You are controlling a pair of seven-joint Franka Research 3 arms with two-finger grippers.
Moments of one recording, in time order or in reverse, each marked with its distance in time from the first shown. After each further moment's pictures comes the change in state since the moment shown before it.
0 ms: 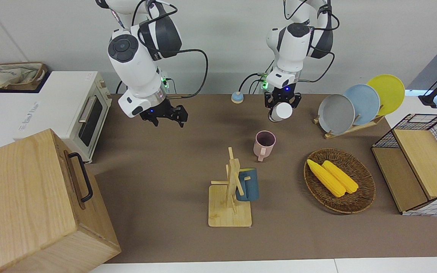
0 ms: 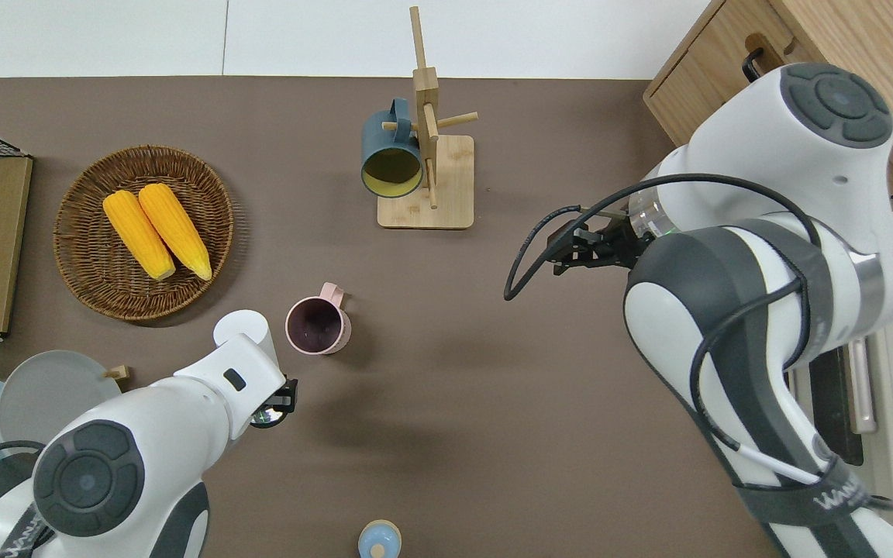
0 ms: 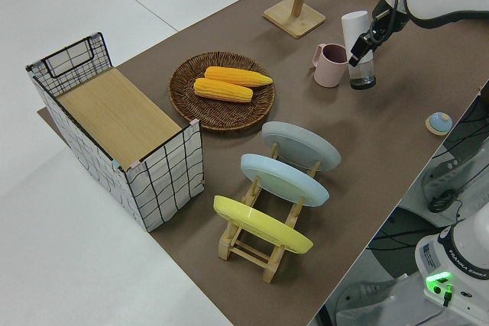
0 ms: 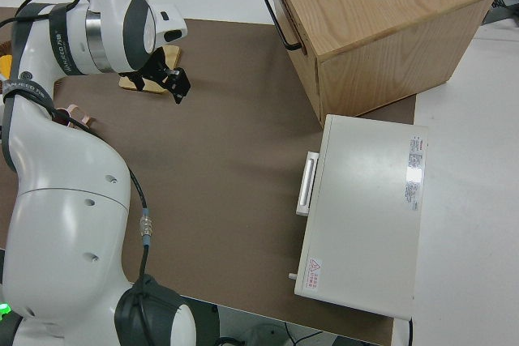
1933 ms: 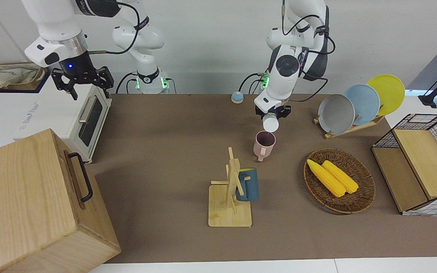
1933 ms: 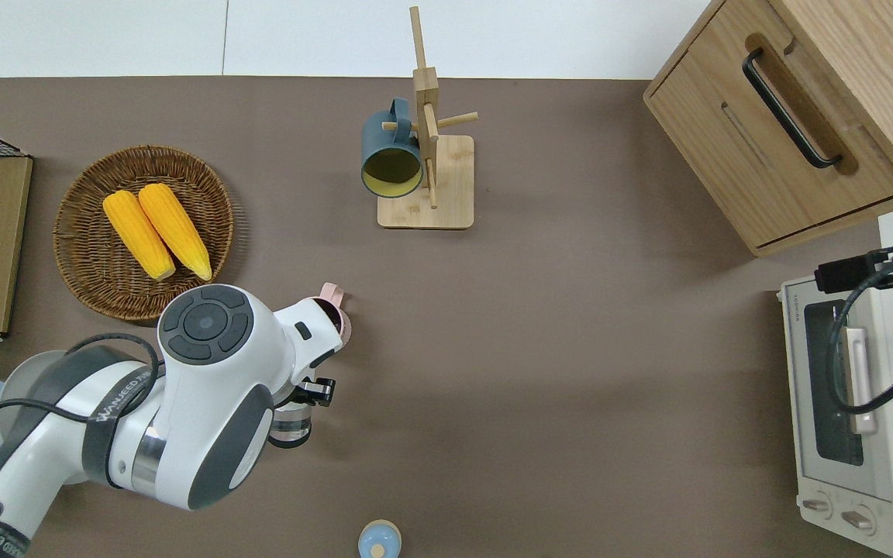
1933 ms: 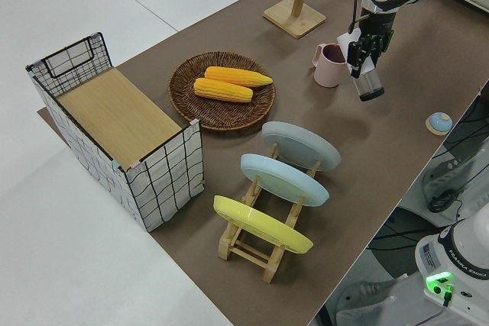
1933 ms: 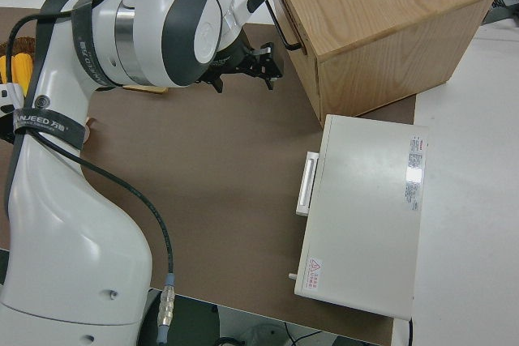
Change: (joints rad) left arm -0.037 0.302 0.007 0.262 0.000 -0.318 0.054; right arm -0.270 -0.240 0.006 -0.038 -0.184 -0.078 -0.503
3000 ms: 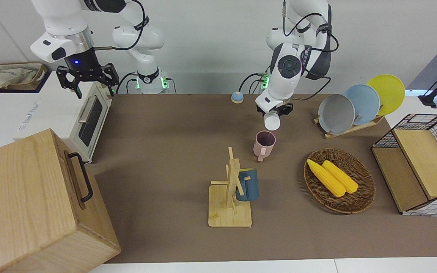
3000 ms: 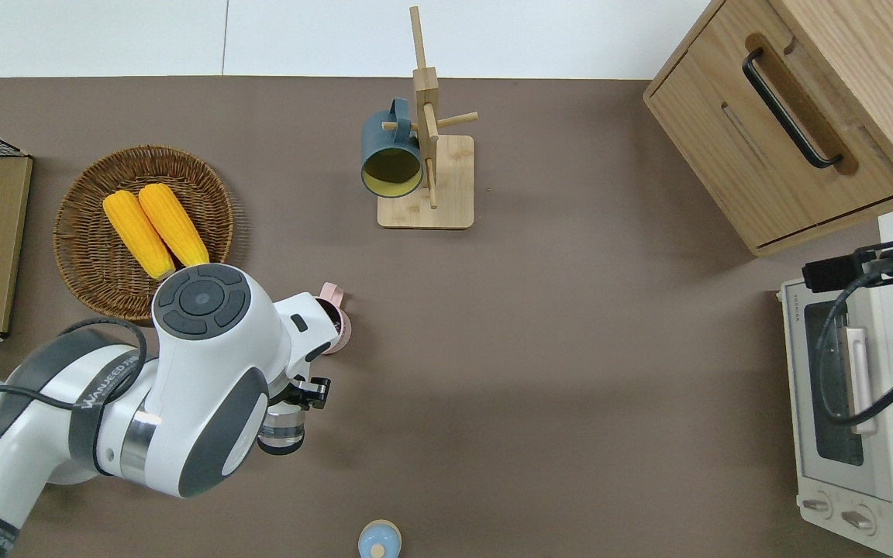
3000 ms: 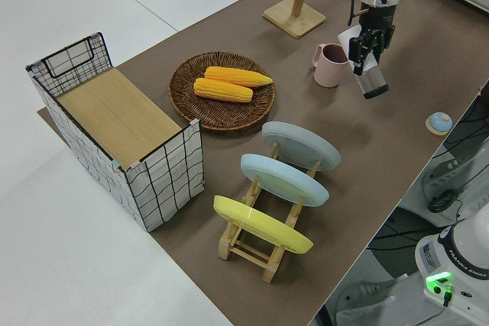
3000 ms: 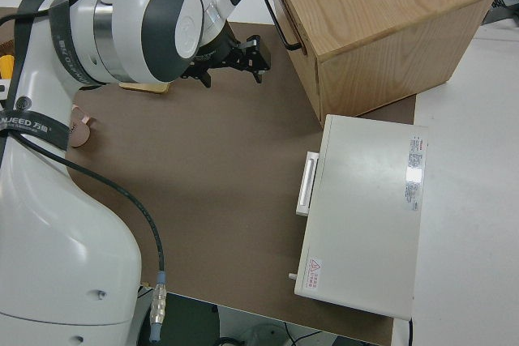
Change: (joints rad) left arm 0.004 0.019 0.005 0.070 0.000 -0.117 0.005; right arm 0.002 -0.001 0.029 0.014 0.000 0.000 0.000
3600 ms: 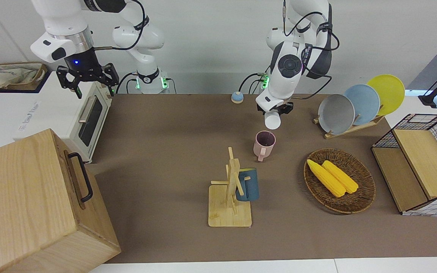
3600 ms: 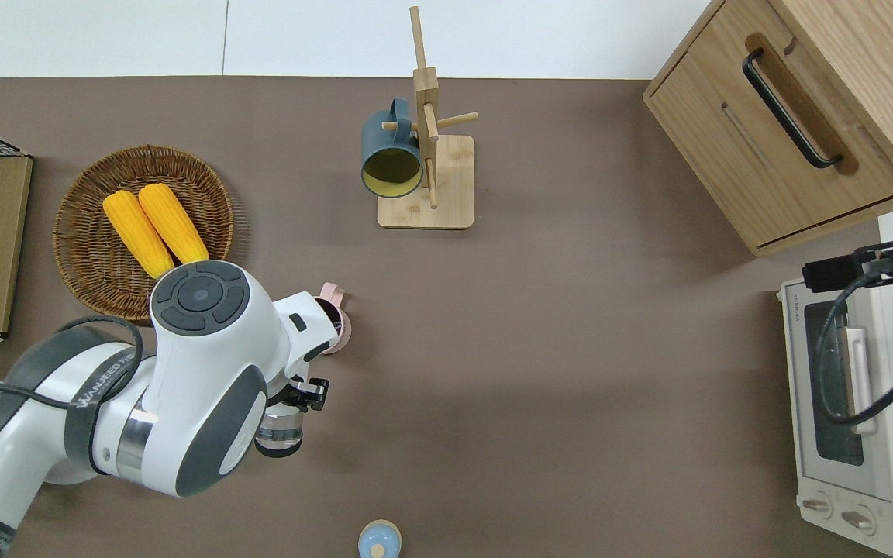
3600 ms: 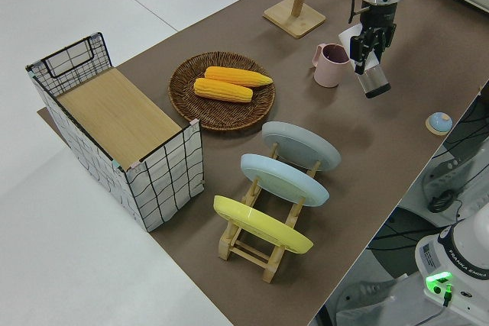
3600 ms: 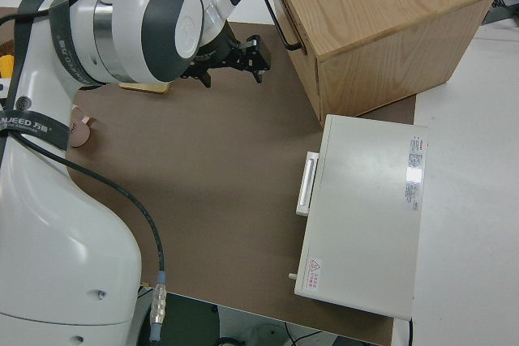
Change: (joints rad) left arm 0.000 0.000 0.001 0.015 0.000 -0.031 0.000; right arm 0.000 0.000 0.000 0.000 0.000 0.000 0.000
